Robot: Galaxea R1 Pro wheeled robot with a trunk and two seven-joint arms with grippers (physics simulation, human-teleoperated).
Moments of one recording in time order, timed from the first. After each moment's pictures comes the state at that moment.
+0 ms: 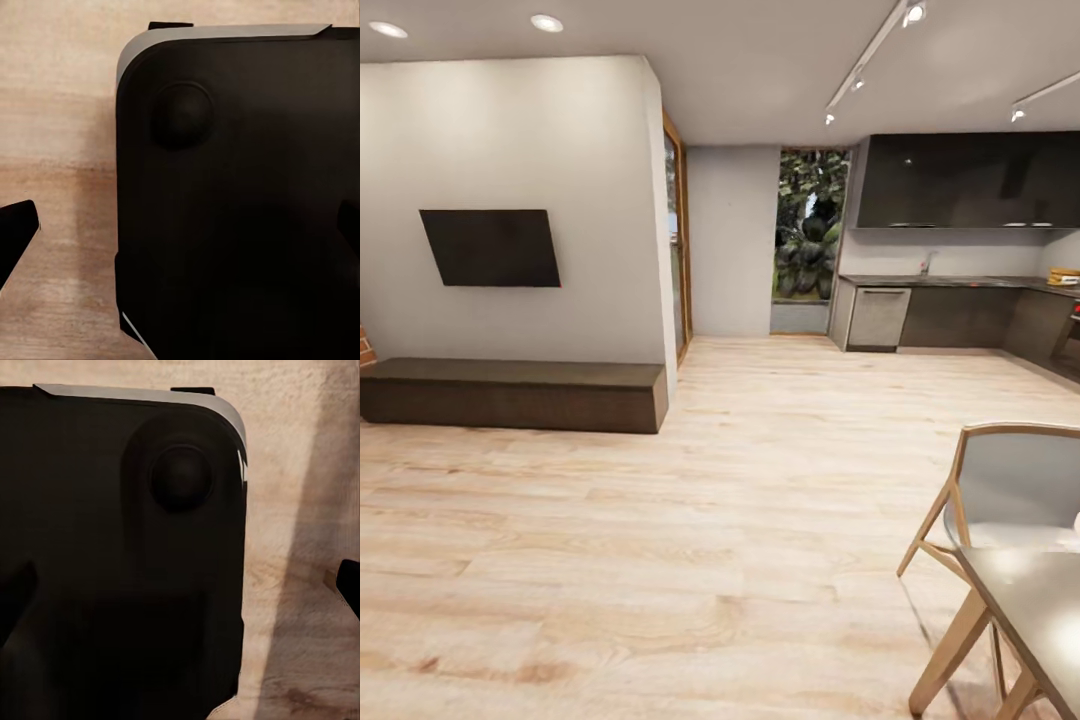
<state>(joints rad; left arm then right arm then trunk) 0.00 0.01 0.02 -0.04 0.02 -0.04 0.01 -0.02 -0.01 0.00 0.01 -0.01 -0.09 0.00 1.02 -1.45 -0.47</state>
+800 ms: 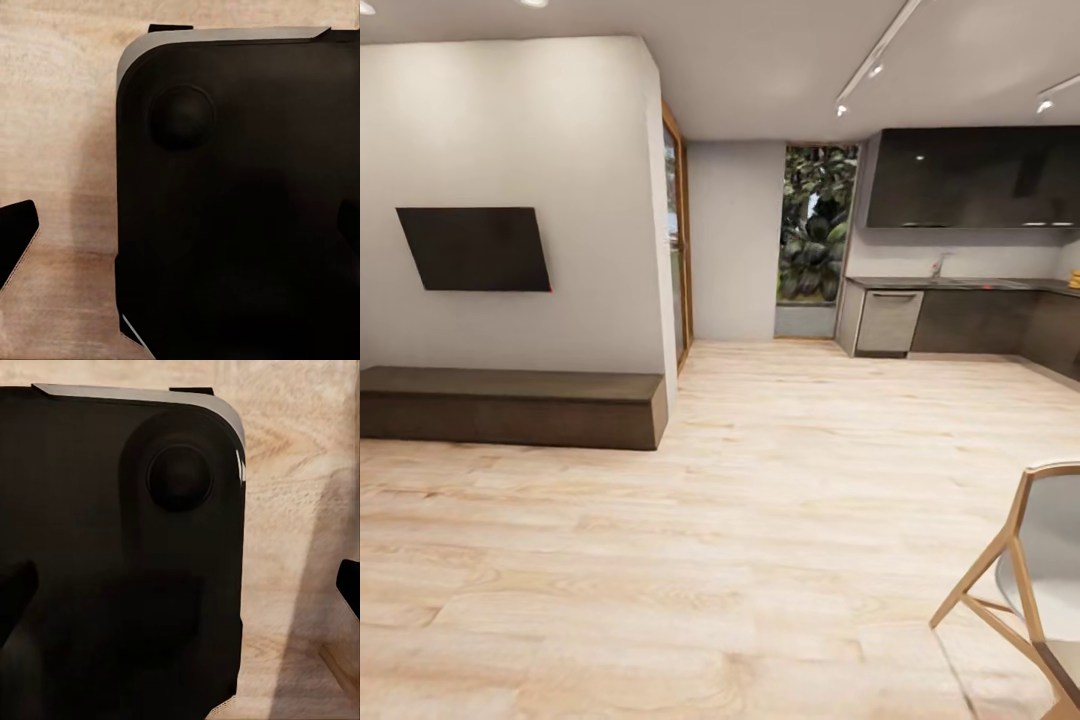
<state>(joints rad) 0.00 0.01 0.02 -0.04 0.02 -0.05 0.01 -0.02 -0.01 0.00 0.01 -0.01 -0.09 0.00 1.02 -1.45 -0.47</state>
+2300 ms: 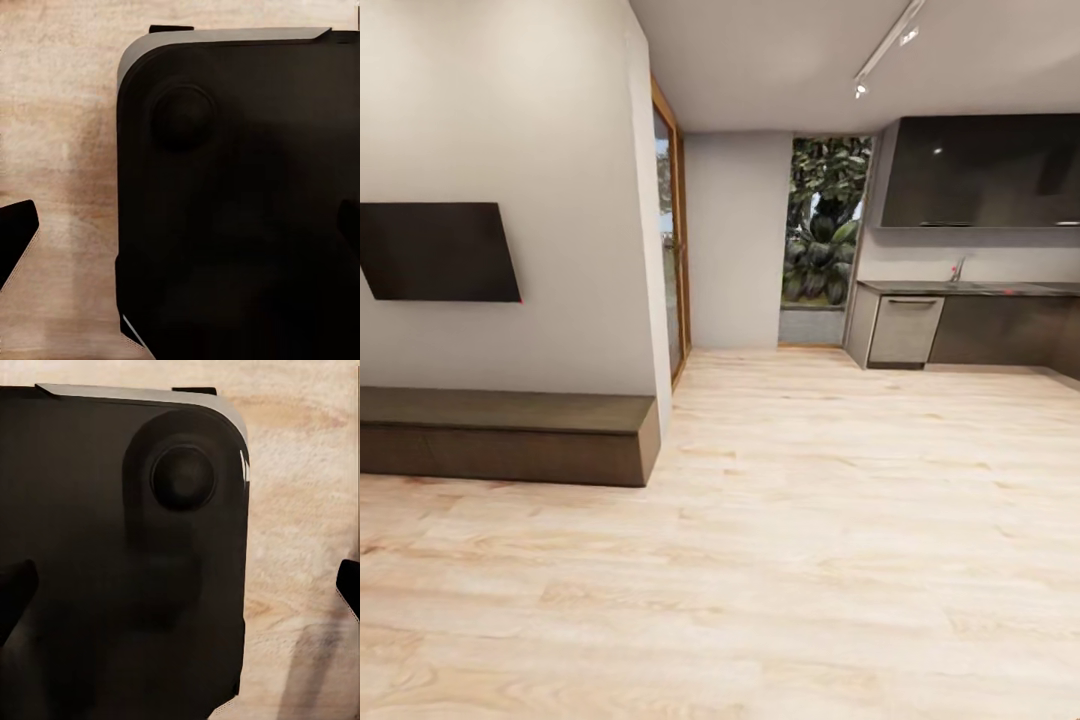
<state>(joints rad) 0.00 0.01 0.02 -0.04 0.02 -0.05 0.01 -0.02 -0.01 0.00 0.01 -0.01 -0.09 0.00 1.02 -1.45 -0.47</state>
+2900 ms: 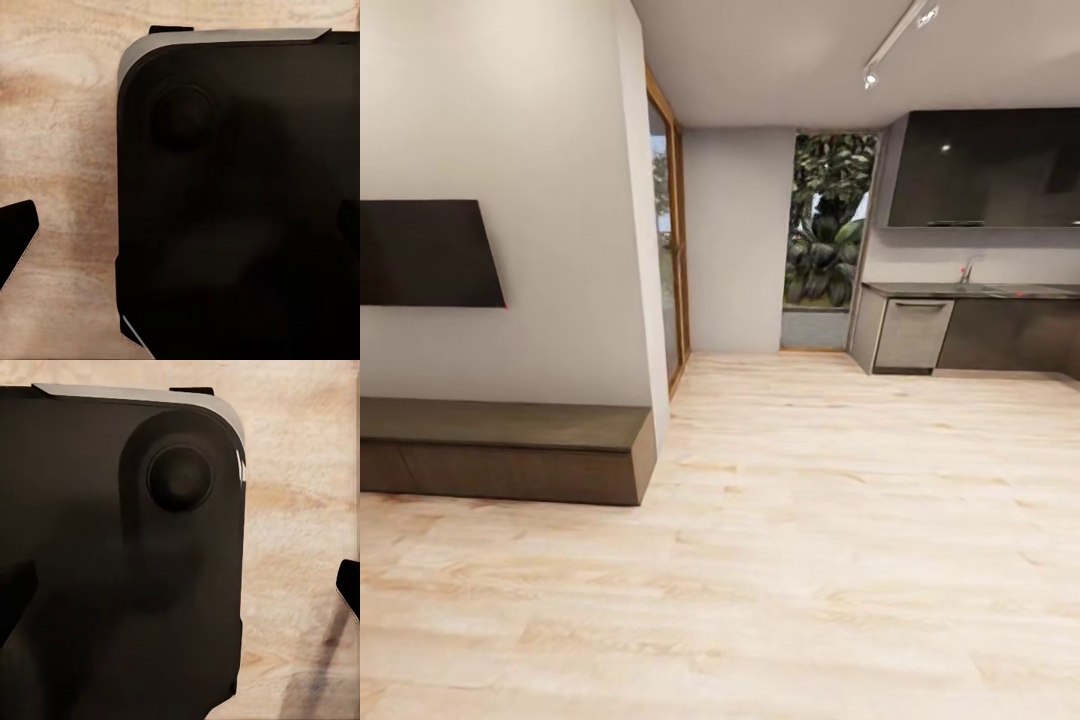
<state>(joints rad) 0.00 0.01 0.02 -0.04 0.02 -0.05 0.01 -0.02 -0.01 0.00 0.01 -0.01 -0.09 0.00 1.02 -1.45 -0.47</state>
